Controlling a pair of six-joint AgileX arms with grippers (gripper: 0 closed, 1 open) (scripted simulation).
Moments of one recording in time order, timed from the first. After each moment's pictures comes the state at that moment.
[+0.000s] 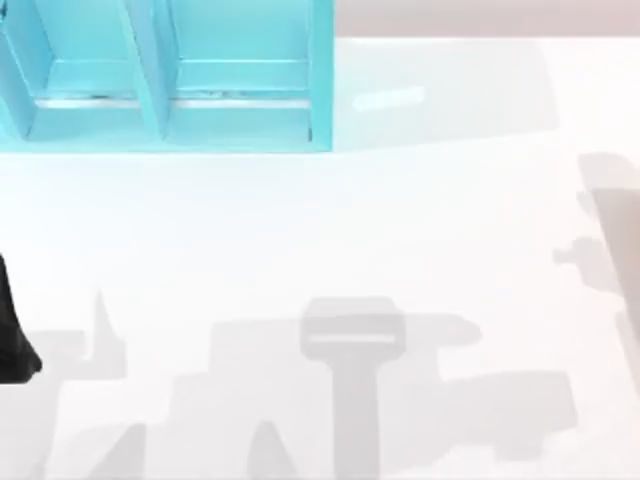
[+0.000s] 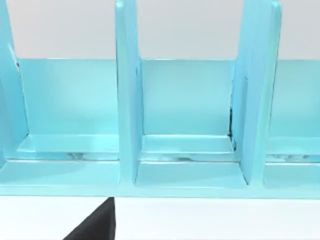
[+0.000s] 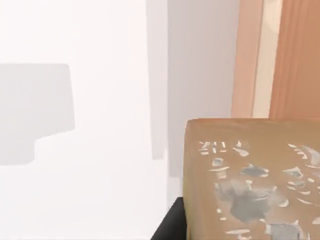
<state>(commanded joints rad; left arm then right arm) 0.00 0.00 0.00 0.00 0.00 0.00 0.01 1.56 1.42 -1.43 0.00 0.02</state>
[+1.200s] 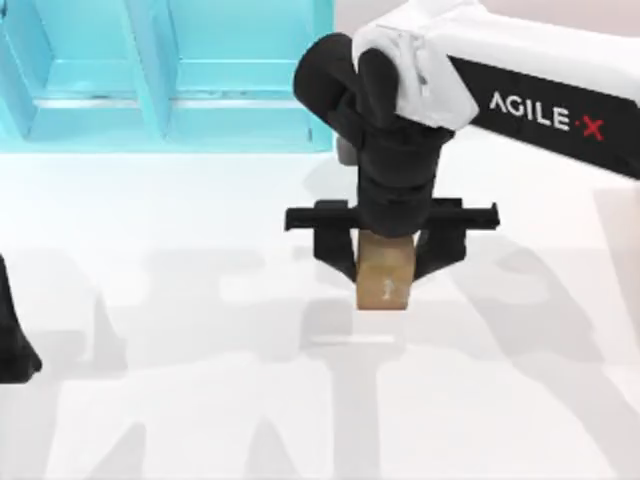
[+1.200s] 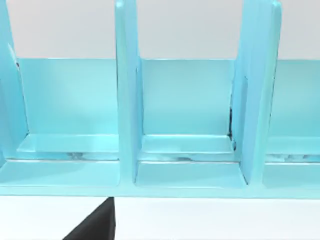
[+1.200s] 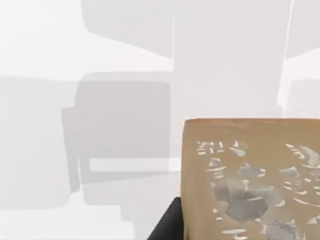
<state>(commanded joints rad) 0.00 0.00 0.00 0.00 0.00 0.00 0.68 2.21 1.85 -1.21 0.00 0.71</state>
